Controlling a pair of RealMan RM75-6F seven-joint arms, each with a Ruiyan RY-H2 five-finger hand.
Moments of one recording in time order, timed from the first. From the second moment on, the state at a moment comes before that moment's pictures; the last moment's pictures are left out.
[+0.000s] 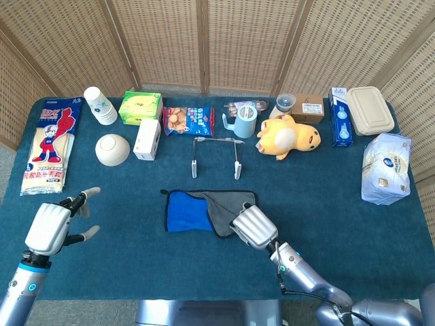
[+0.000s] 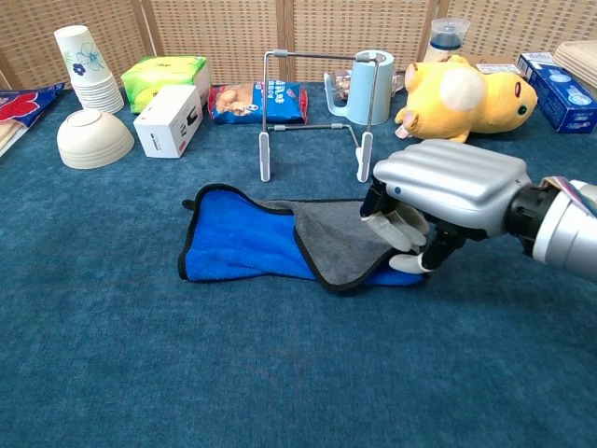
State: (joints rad) left arm -0.23 -1.22 -0.03 -1.70 1.63 1.50 0.06; right arm 0.62 -1.56 0.10 -1.62 -1.48 0.98 -0.44
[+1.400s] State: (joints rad) left arm -0.22 -1.21 -0.04 -1.71 1.64 1.51 0.03; right arm 0.68 -1.66 0.07 -1.47 -1.48 0.98 -0.47
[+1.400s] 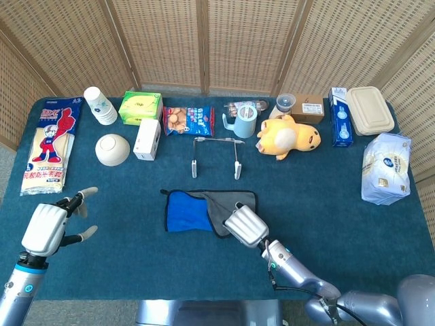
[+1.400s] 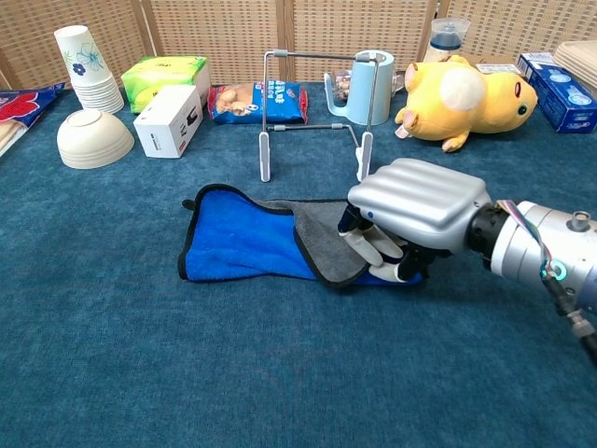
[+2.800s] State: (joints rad) left arm -0.23 -1.22 -0.04 -1.69 1.65 1.49 0.02; right arm 0.69 -1.62 0.06 -1.55 -1.43 0.97 -0.54
